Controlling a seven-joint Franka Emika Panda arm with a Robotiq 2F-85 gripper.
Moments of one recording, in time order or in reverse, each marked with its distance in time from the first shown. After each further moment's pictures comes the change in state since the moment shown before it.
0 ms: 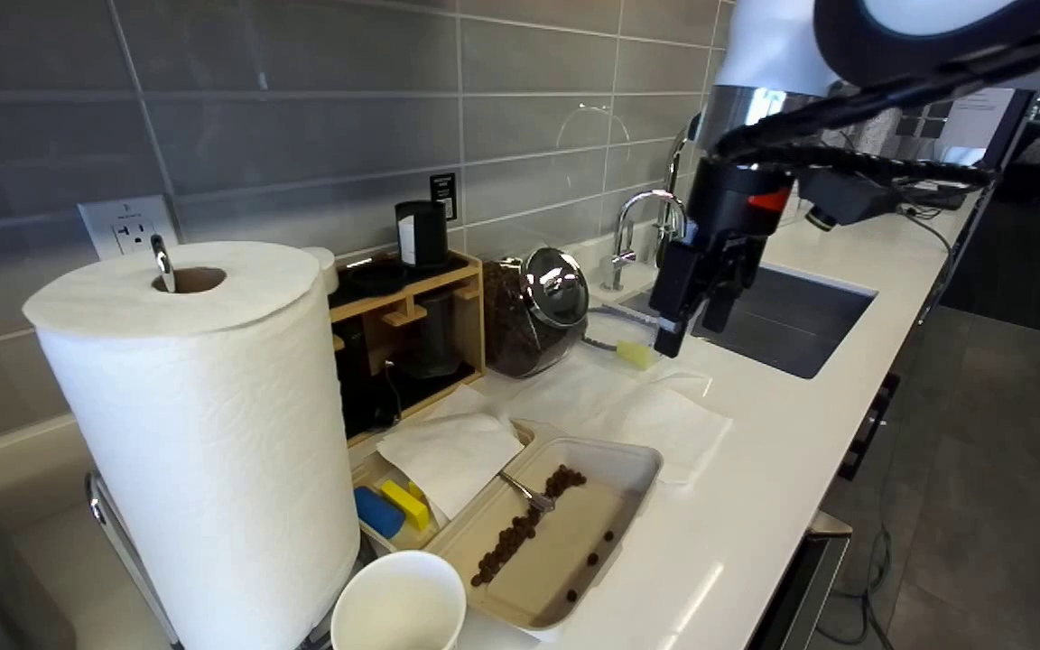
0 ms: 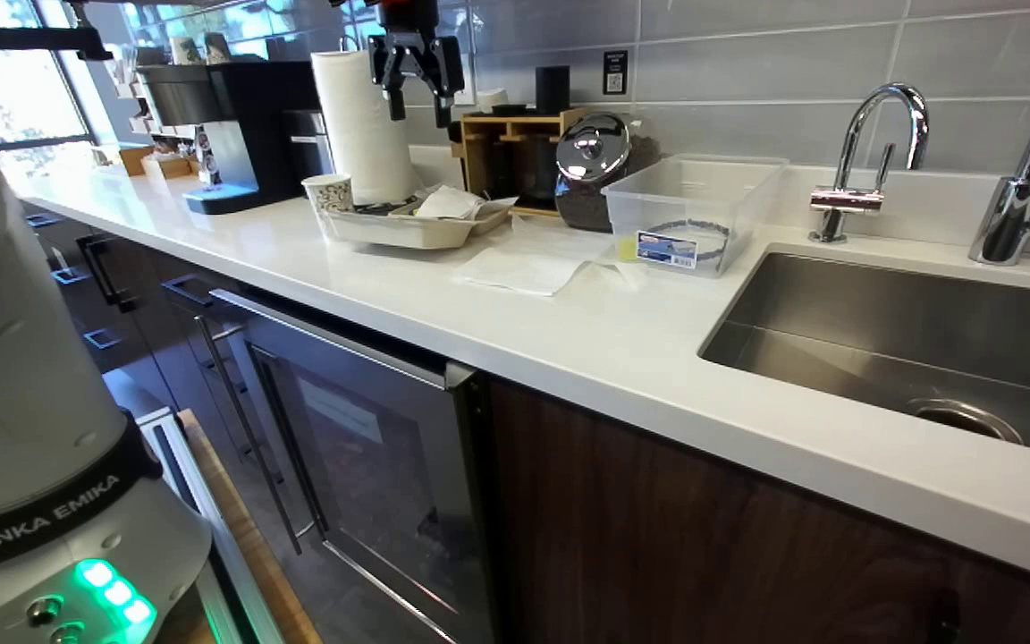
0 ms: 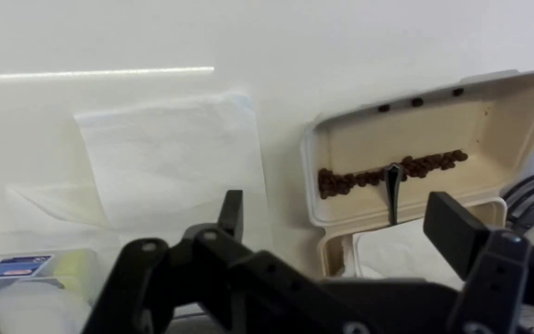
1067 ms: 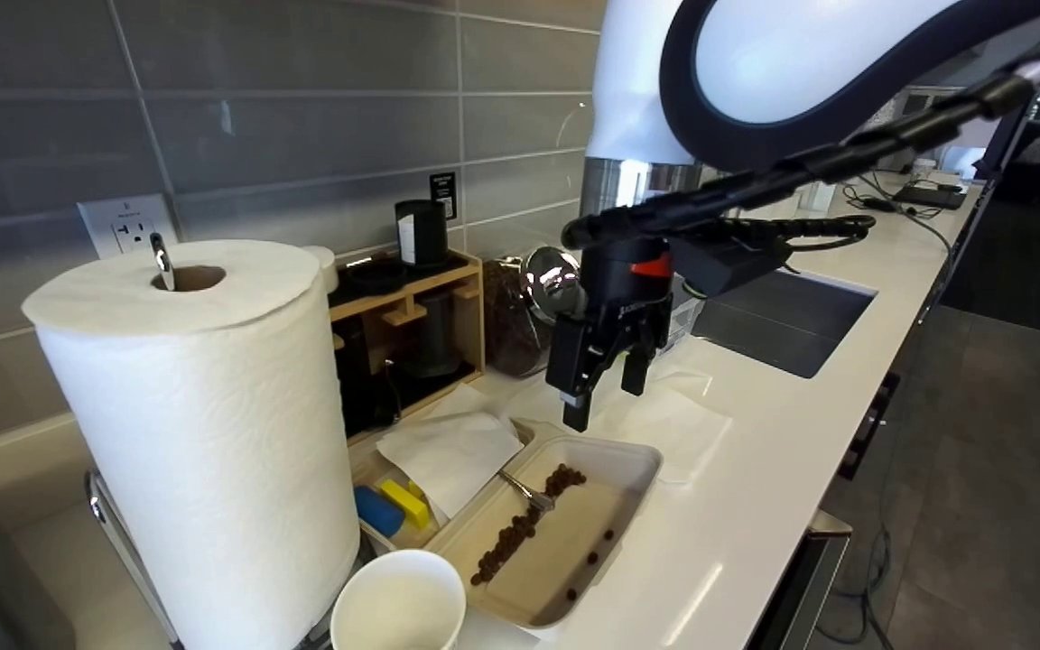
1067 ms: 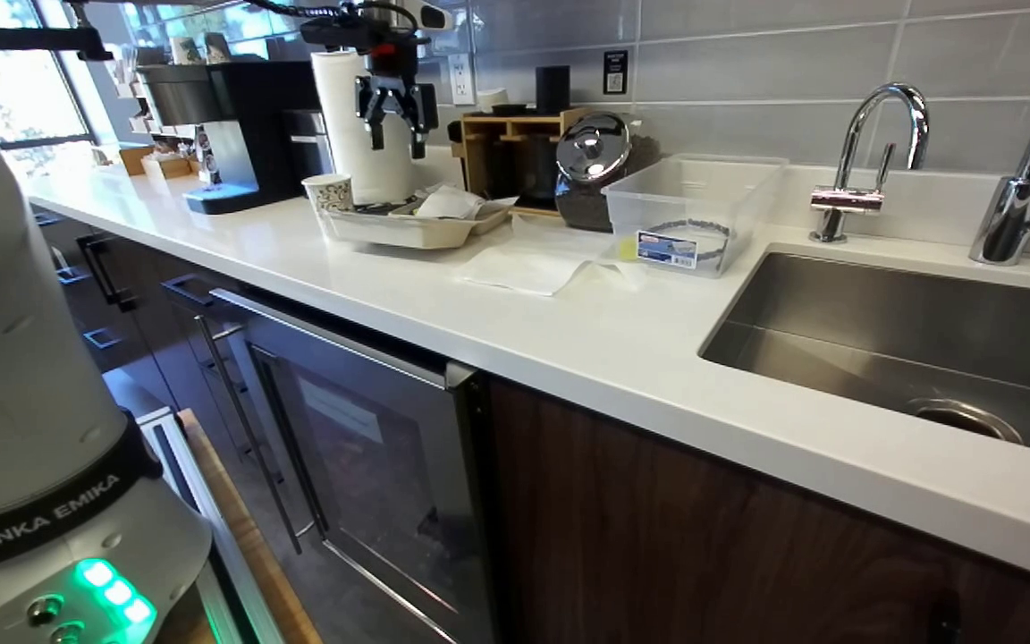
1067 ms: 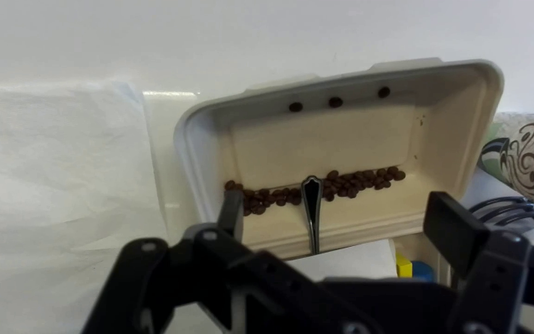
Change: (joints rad) arm 0.068 0.245 0.094 0.155 -0.002 0.007 0.107
